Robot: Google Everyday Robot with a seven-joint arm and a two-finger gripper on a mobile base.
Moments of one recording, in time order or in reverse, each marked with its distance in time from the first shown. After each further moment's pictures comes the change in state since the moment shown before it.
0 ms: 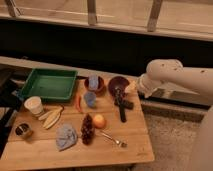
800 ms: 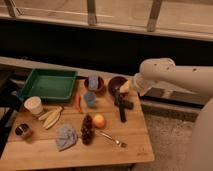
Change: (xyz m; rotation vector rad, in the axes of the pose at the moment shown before) arm 0.002 0.029 0.004 -0.029 -0.002 -0.083
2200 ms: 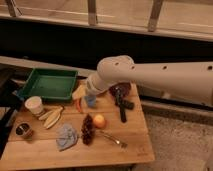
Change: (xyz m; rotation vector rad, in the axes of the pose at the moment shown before) arm 0.059 0.241 -0.027 -0.311 -0.006 -0.513
